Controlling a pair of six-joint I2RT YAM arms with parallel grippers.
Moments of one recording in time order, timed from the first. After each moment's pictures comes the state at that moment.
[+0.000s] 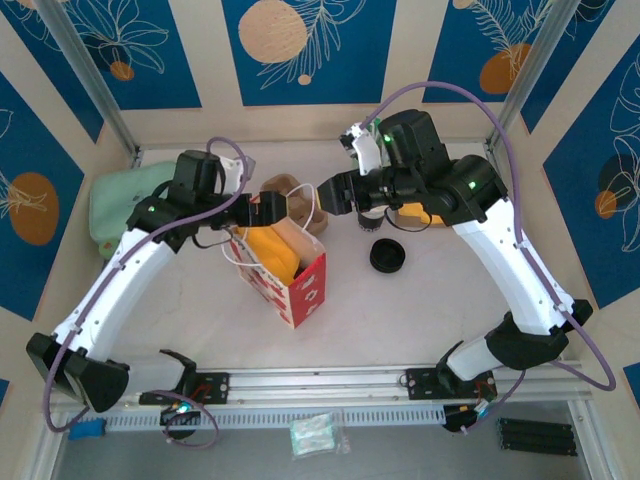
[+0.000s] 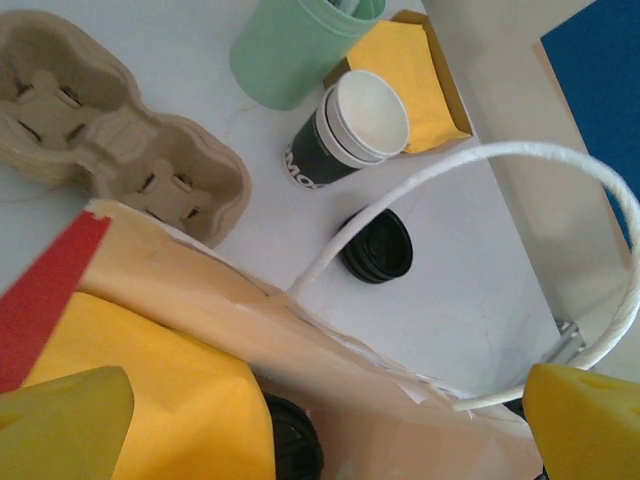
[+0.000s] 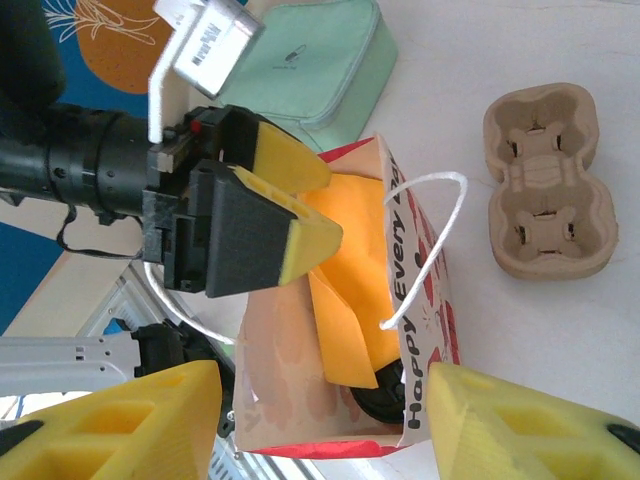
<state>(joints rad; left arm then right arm) -0.44 1.26 1.40 -0.82 0.39 -0.42 0.70 1.47 2.02 -1.20 -0.31 0.34</state>
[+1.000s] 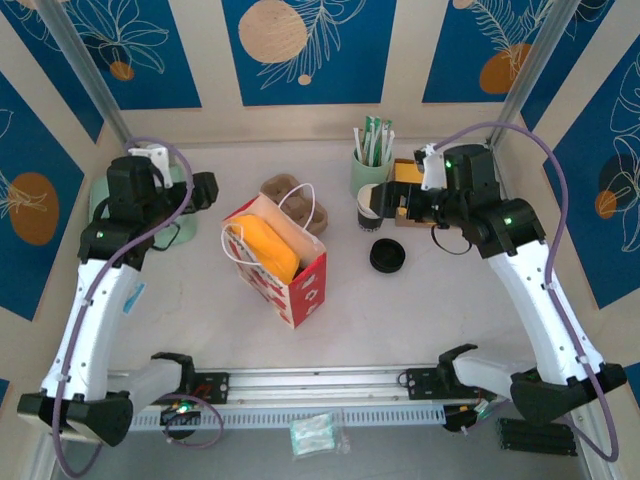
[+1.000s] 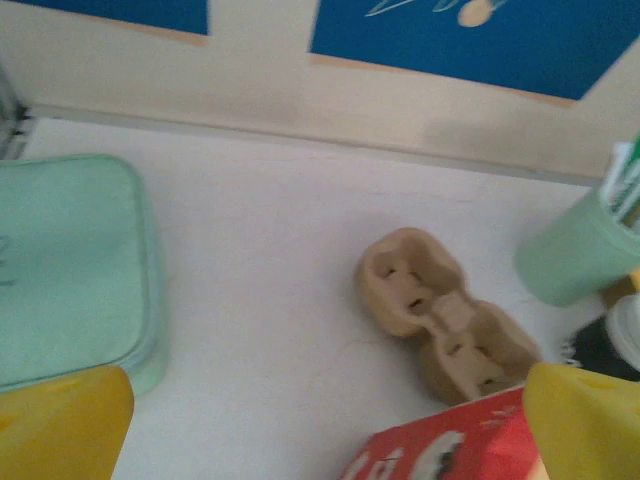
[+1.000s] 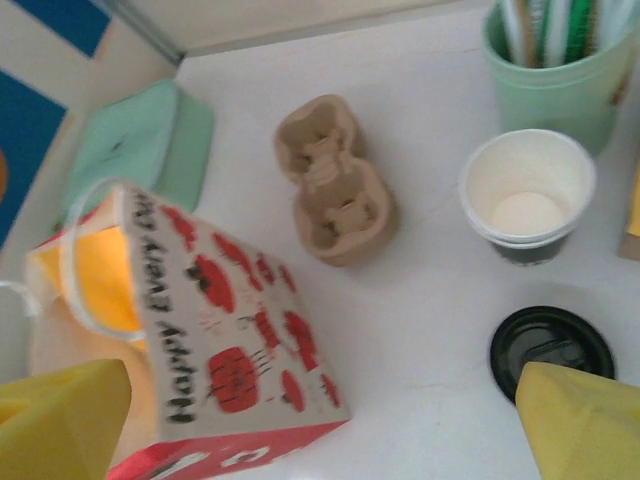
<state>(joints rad) -0.11 1.06 1.28 -0.72 0.02 -0.24 0.35 1.13 1.46 -0.98 -0.26 0.39</state>
